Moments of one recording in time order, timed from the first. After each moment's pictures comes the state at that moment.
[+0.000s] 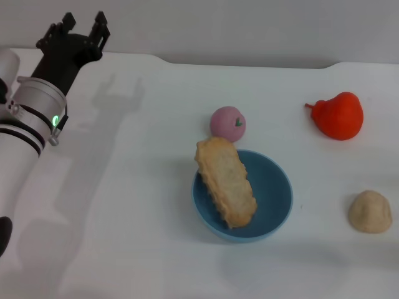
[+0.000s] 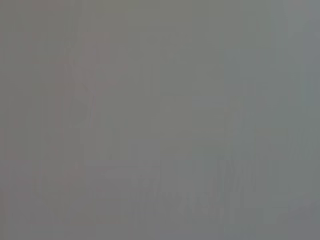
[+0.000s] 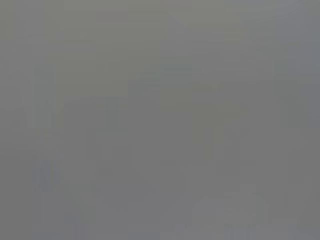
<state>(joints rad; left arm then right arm) -0.35 -2.06 1.90 0.57 -0.48 0.80 -0.22 0.29 2.08 -0.51 0.03 -0.76 -1.43 0.31</state>
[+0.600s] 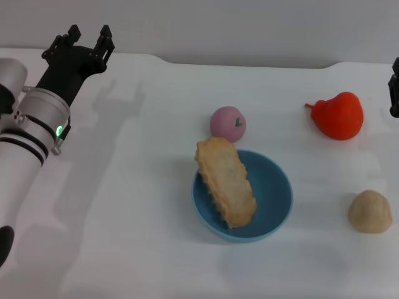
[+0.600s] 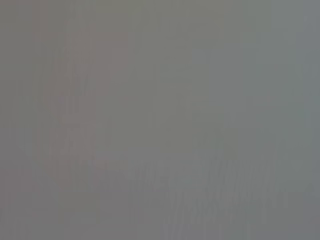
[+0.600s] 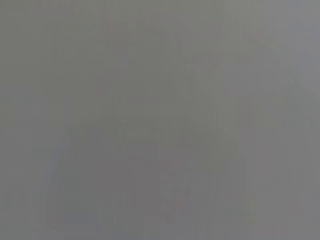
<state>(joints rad) -0.37 -2.07 1.93 0.50 -0.48 0.83 -0.22 0.56 2.09 -0.50 0.26 -0.87 -1.42 -0.08</state>
